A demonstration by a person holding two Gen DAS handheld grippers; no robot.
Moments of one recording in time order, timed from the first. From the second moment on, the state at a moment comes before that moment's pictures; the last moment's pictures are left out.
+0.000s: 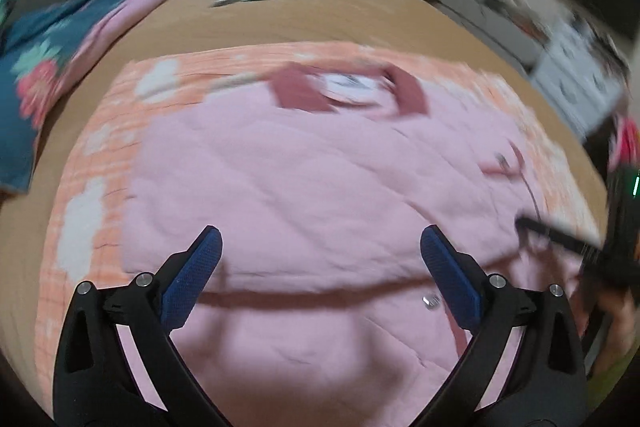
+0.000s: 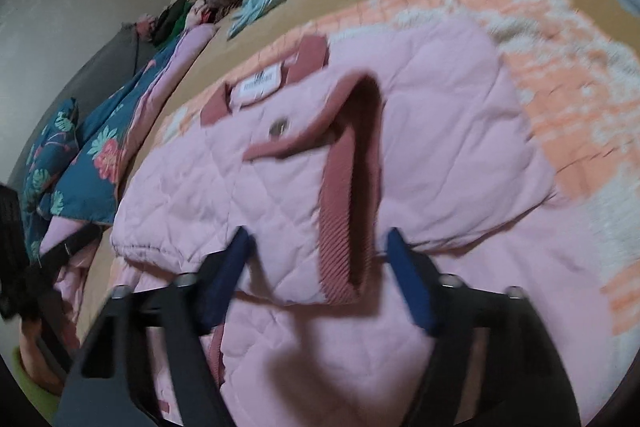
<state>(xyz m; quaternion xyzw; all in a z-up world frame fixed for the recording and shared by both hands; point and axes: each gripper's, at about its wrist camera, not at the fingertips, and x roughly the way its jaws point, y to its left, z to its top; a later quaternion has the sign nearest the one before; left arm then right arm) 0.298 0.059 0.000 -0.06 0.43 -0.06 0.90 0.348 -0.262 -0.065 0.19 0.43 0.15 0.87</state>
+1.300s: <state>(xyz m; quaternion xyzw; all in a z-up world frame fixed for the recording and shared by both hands) 0.364 0.047 -0.082 -0.07 0.49 -0.02 0.87 0.326 -0.223 -0.032 -0.05 0.29 0.12 0.95</state>
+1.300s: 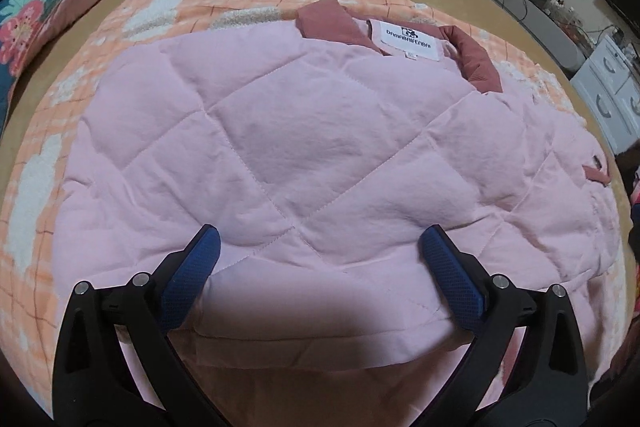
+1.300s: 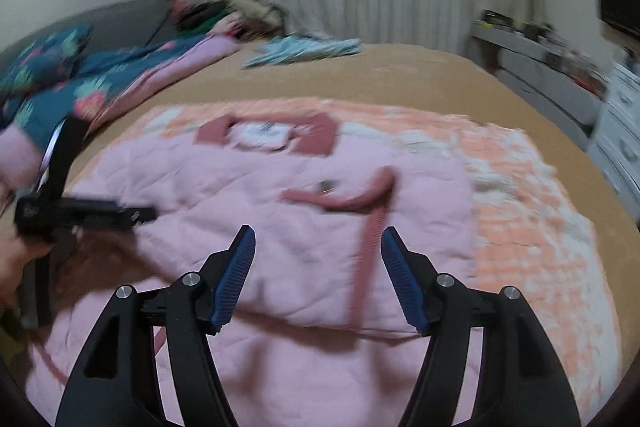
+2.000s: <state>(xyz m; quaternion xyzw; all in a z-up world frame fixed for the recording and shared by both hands) 0.327 0.042 -0.046 -0.07 0.47 -0.04 0.88 0.349 -0.221 -0.068 0.01 0.39 0.13 0.91</state>
